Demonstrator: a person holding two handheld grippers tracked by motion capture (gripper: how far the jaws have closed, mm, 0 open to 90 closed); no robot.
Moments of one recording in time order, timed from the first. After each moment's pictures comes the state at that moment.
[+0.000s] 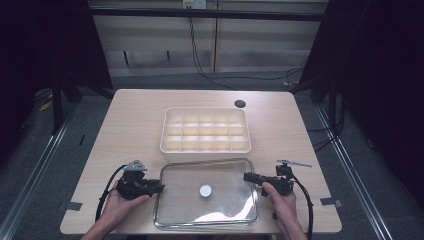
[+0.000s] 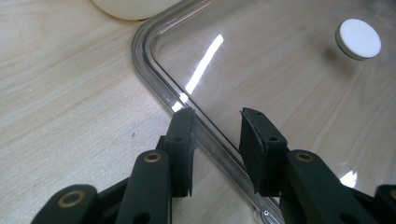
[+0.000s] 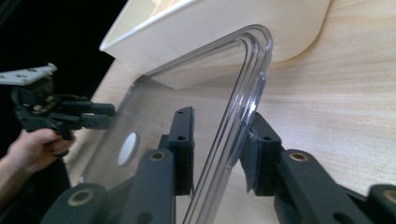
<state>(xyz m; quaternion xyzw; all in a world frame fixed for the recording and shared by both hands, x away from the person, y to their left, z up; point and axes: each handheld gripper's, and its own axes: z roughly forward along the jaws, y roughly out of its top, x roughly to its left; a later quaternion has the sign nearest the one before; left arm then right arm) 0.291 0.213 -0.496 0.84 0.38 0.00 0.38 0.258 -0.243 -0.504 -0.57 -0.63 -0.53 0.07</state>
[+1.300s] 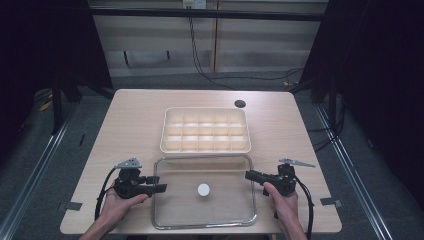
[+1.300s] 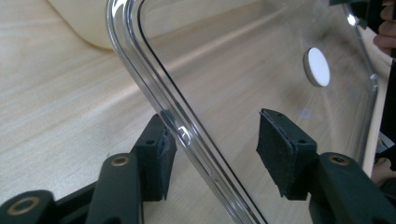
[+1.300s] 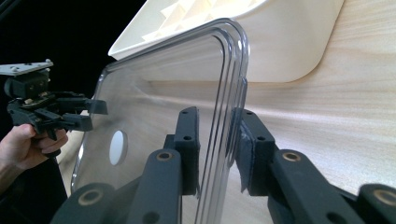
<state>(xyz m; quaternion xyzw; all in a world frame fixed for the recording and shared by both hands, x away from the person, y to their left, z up) 0.289 0.221 -0.485 0.81 0.37 -0.03 0.45 0.253 -0.243 -0.492 -0.55 -0.64 -0.54 0.02</state>
